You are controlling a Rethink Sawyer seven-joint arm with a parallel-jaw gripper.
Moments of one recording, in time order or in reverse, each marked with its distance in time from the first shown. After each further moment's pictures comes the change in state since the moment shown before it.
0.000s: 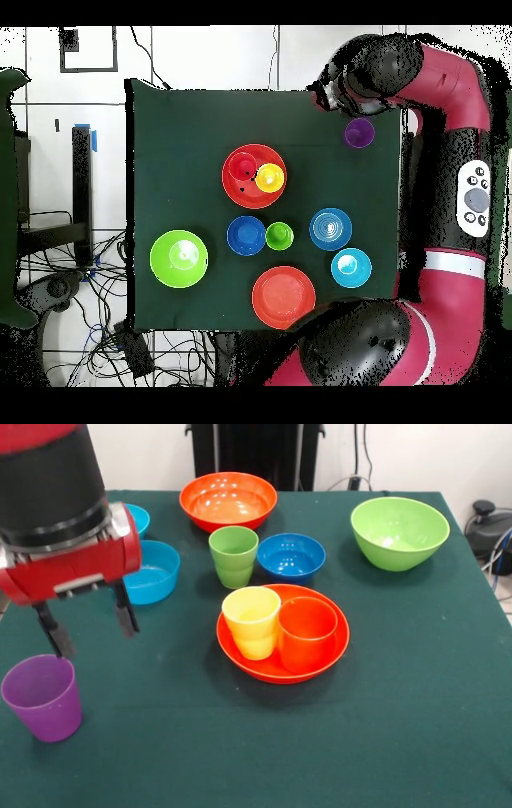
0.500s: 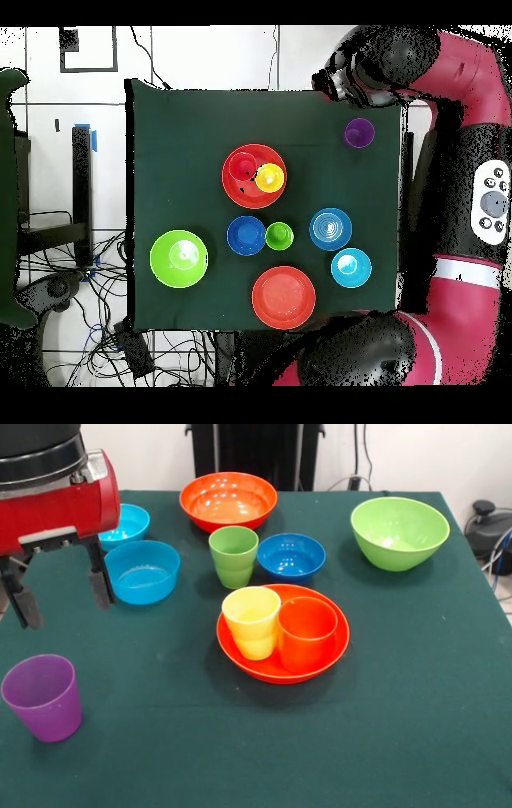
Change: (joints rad) arm 0.000 -0.058 -0.002 0.002 0.000 0.000 0.000
